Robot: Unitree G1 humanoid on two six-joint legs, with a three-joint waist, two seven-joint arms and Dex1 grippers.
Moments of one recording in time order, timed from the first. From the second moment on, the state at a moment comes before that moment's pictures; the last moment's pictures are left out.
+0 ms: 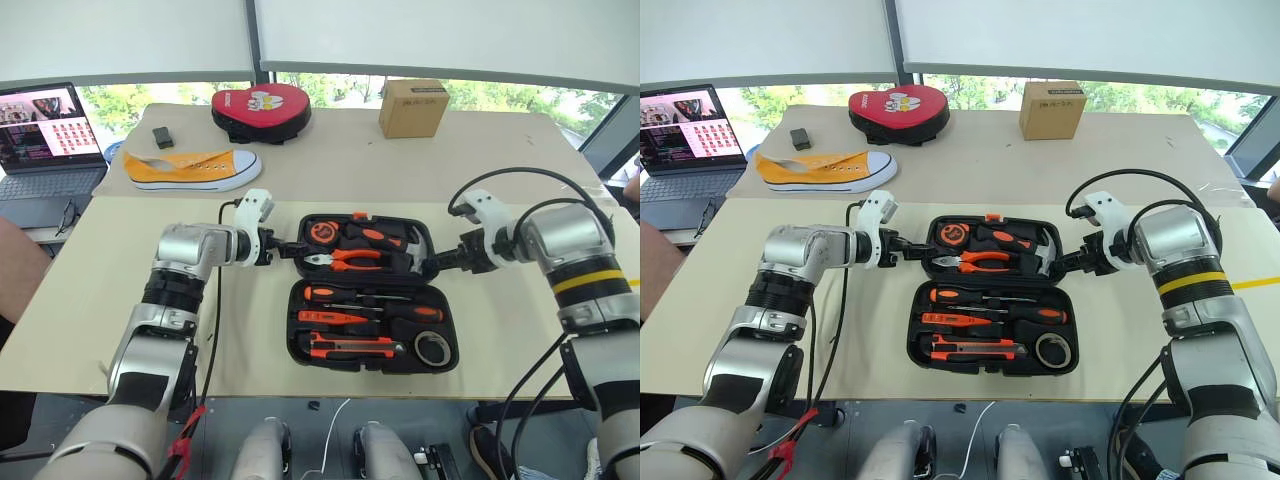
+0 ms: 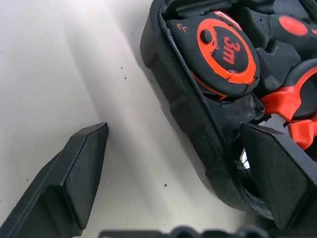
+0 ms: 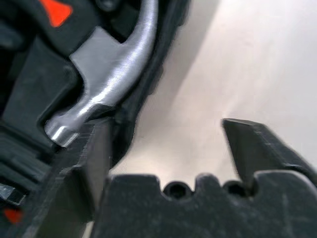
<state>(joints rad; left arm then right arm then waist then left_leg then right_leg) -0.93 0.39 -0.07 0.52 -0.30 0.98 -0.71 -0.98 -0.74 0.30 0.53 0.19 1.12 0.89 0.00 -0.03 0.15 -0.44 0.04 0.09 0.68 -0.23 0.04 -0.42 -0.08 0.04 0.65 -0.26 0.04</state>
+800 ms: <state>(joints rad) -0.57 0.33 0.16 0.28 -0.45 0.47 -0.88 -0.52 -0.69 0.01 0.17 0.15 0.34 0.76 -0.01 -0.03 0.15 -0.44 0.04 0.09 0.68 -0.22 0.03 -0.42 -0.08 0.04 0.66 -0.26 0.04</state>
